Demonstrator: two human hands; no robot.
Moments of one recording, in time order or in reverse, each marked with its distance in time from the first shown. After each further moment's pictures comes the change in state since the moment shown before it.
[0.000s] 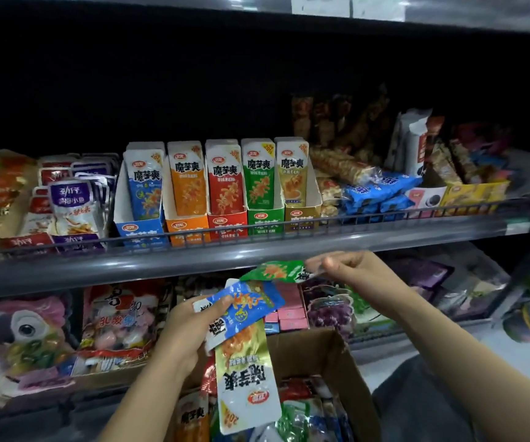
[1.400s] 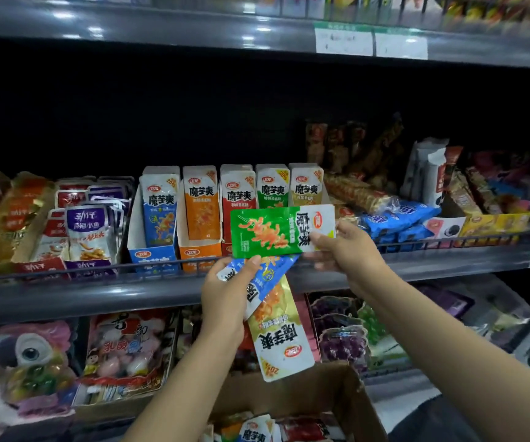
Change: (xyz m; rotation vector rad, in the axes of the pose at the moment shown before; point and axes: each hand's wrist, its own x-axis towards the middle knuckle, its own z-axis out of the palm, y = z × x) left_hand 0.034 0.056 0.052 -0.236 0.160 0.197; right_hand 0.074 -0.054 0.022 0.275 0.335 0.137
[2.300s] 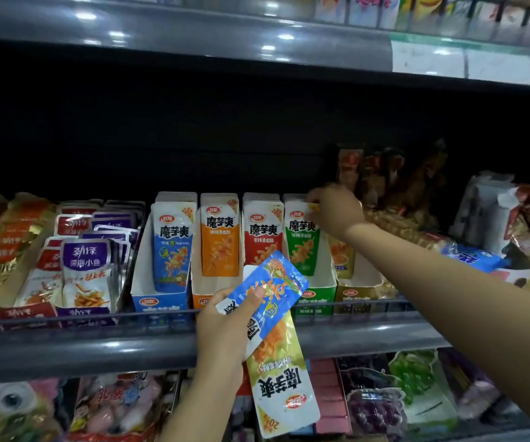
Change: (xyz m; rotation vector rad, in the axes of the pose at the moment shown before) left_hand 0.062 0.014 -0.012 -0.035 0.041 -0.033; right_hand 0.178 -0.053 0.056 -1.321 0.104 -0.586
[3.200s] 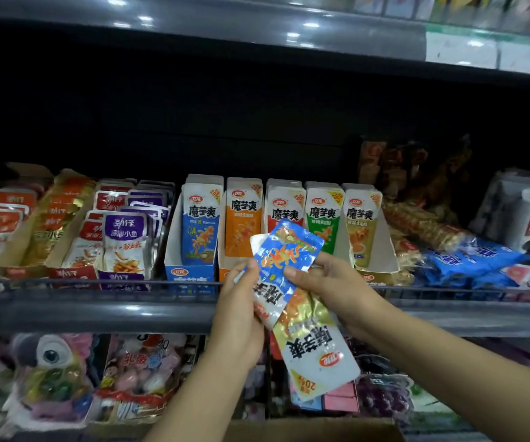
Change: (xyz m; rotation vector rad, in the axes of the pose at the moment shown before) left_hand -0.027 0.021 -0.010 -0.347 -0.147 -0.105; right_hand -0.153 -0.073 0.001 1.426 -0.413 0.323
